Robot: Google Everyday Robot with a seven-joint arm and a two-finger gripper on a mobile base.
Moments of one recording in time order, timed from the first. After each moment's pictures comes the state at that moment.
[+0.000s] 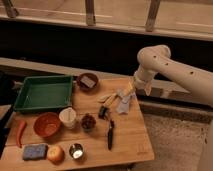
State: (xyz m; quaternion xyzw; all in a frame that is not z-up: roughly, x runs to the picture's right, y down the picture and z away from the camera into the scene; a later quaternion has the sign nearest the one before) arm 0.180 0.029 0.756 -0.27 0.16 0.64 0.70
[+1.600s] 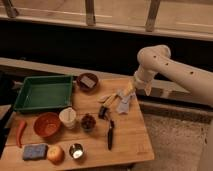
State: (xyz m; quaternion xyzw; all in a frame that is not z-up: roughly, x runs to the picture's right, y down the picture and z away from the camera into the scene) arm 0.180 0.030 0.756 -0.27 0.16 0.64 0.70
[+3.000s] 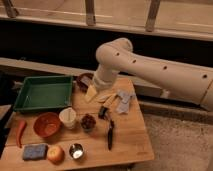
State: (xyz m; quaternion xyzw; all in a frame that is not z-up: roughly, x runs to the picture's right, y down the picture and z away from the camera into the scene) arm -0.045 0.032 0.658 -0.33 0.00 0.43 0.84
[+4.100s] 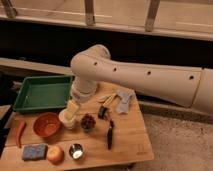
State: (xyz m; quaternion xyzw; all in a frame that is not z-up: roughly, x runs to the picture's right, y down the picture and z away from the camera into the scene) arm -0.123 0.078 0.618 -0.36 -0.05 0.30 0.88
